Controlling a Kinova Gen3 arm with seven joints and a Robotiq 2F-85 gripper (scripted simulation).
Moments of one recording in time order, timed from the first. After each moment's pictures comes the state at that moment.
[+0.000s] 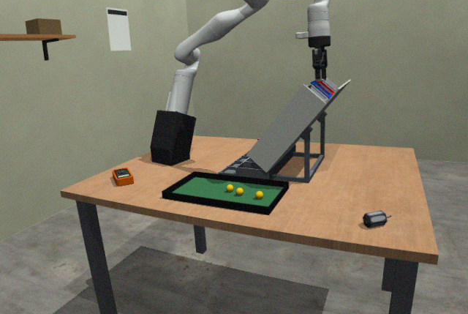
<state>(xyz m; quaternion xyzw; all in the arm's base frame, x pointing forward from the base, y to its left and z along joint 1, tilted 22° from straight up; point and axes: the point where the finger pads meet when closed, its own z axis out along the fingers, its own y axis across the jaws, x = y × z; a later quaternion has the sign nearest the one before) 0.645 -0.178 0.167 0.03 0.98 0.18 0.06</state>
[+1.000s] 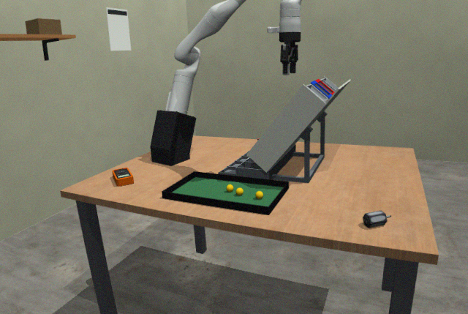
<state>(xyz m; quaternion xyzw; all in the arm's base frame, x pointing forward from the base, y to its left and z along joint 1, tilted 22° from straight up) 0.530 -0.174 0.179 0.03 0.98 0.19 0.02</state>
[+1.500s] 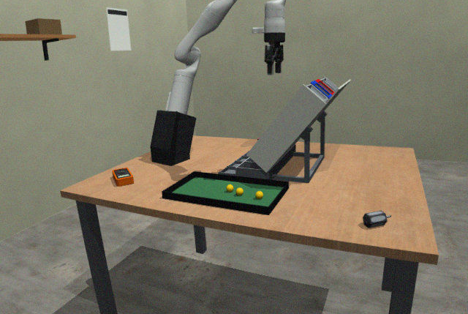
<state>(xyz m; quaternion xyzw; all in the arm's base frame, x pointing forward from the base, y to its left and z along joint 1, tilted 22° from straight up) 0.474 -0.172 0.176 0.03 0.98 0.19 0.02</state>
